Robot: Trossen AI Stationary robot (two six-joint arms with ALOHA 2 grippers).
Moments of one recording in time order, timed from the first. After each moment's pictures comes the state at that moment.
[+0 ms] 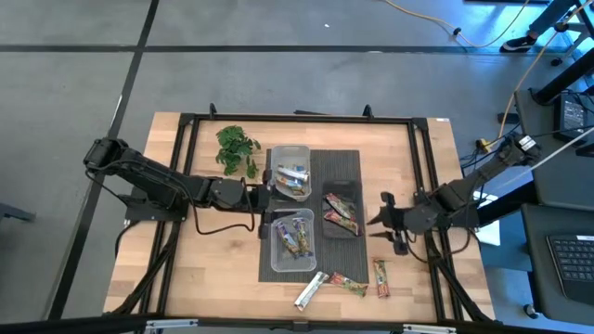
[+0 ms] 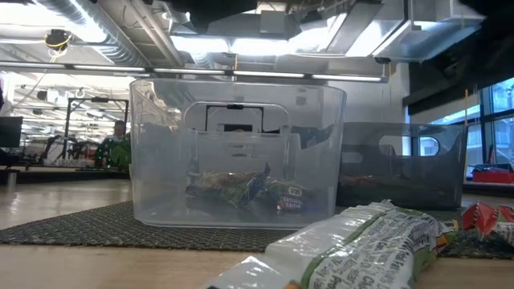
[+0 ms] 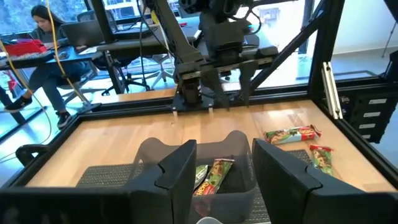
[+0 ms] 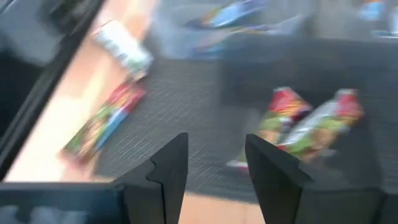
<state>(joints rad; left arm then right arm) -0.24 1.32 0.76 0.39 -0.26 0.04 0.60 0.85 0.52 -0.40 0.29 0.35</state>
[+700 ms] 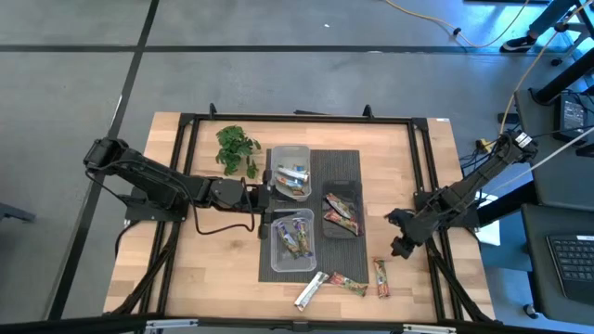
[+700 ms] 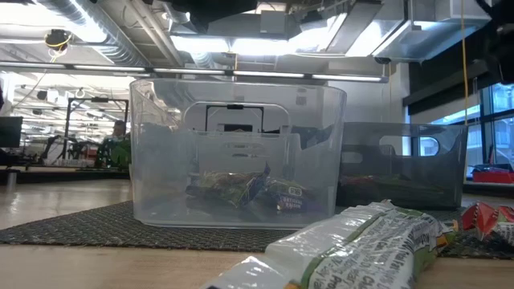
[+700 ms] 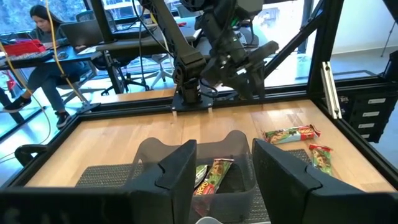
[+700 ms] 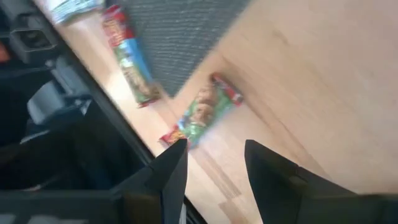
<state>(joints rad) -0.24 1.32 0.76 0.39 -0.26 0.04 0.67 0.86 0.53 -0.63 -0.13 1.53</state>
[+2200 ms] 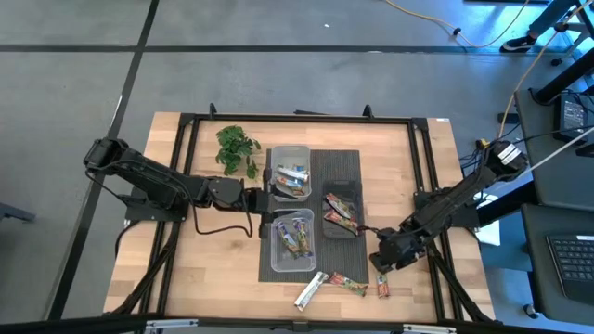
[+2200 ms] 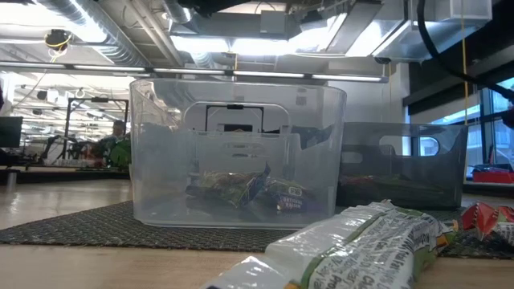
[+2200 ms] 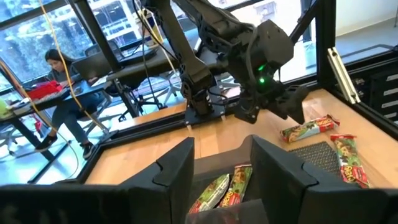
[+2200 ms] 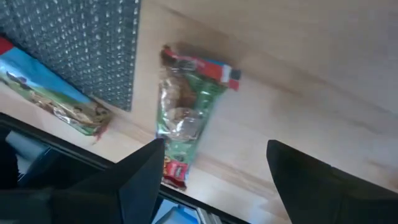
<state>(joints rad) -0.23 1.32 0.76 0.44 -0.27 0.26 0.67 1.33 0.53 -0.31 -0.33 1.93</state>
